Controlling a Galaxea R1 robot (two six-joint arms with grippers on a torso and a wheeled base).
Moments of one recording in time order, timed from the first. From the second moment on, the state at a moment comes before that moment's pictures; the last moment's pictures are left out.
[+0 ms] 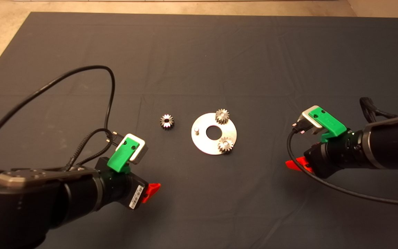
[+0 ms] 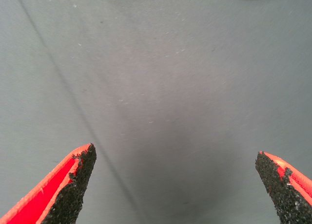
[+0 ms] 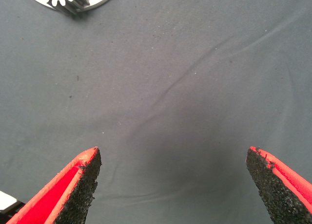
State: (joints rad) left arm -0.17 2.21 -0.34 0.98 1.53 -1.29; right arm 0.39 2.22 -0.43 -0.56 -1.53 1.35
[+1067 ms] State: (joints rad) left arm -0.19 2.21 -0.58 1.15 1.49 -1.10; right arm 0.39 2.26 -0.42 -0.56 -1.53 1.40
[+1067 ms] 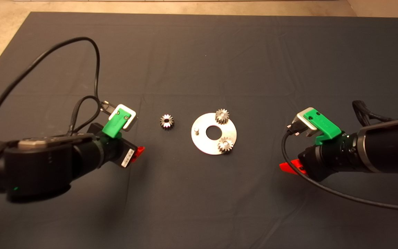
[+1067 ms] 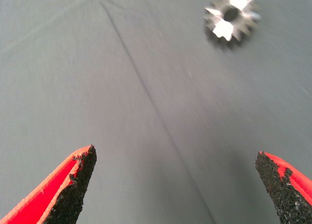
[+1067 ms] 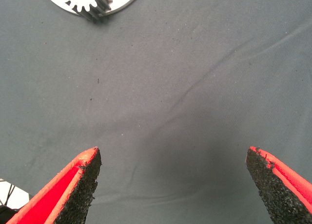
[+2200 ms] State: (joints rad) left arm -0.16 2.38 -0.72 1.24 1.42 -1.17; right arm 0.39 2.26 -0.42 -0.56 -1.53 1.40
